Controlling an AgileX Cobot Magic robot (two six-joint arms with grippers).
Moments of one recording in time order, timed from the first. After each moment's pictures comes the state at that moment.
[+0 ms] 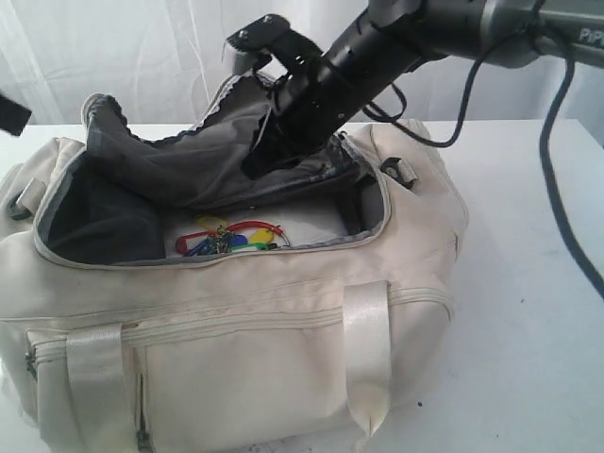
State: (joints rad) left arm -0.21 1.21 -1.17 -0.06 0.85 0.32; right arm 0.63 1.98 -1.72 0.61 0.93 -0.89
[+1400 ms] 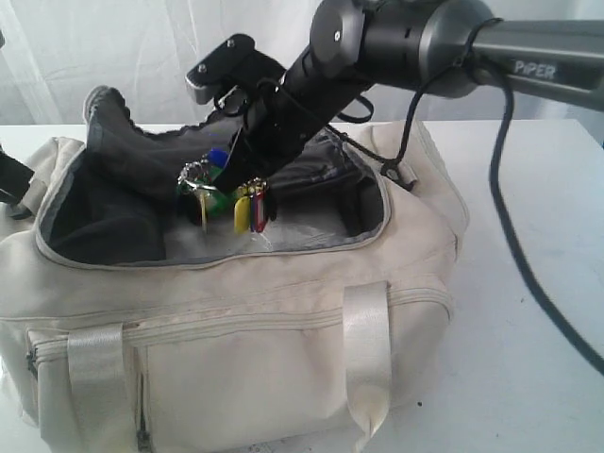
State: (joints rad) left arm -0.21 1.21 -1.11 -0.15 1.01 0.34; right arm 0.73 2.02 -1.72 0.34 0.71 -0.68
